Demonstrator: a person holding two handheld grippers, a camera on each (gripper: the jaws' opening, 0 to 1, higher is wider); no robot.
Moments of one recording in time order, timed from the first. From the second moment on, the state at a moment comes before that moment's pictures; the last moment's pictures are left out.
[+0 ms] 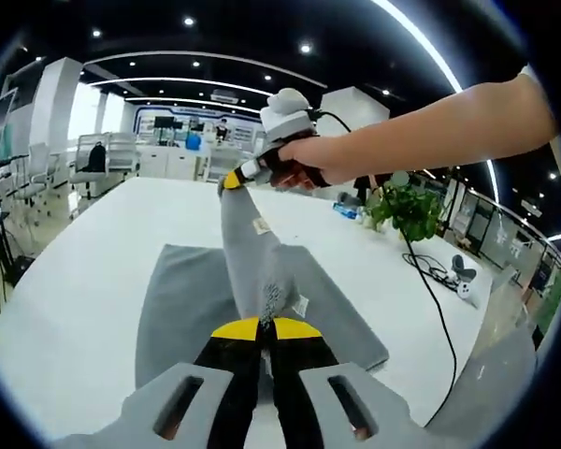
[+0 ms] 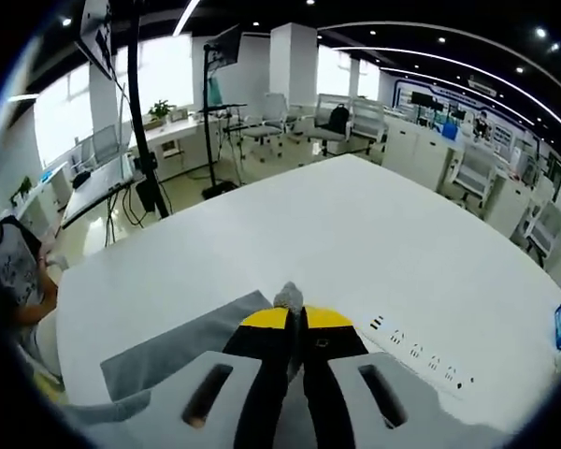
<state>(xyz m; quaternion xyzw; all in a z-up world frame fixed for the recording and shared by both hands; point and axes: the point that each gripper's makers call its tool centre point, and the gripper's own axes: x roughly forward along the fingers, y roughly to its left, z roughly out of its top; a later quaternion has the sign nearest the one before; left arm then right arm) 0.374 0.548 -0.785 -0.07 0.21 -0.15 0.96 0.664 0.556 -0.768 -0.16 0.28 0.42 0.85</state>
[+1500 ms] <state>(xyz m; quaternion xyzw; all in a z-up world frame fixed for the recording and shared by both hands) 0.363 0.608 -0.896 -0.07 0.31 -0.10 0.94 0.659 0.613 -0.859 -0.19 0.29 0.44 0.83</state>
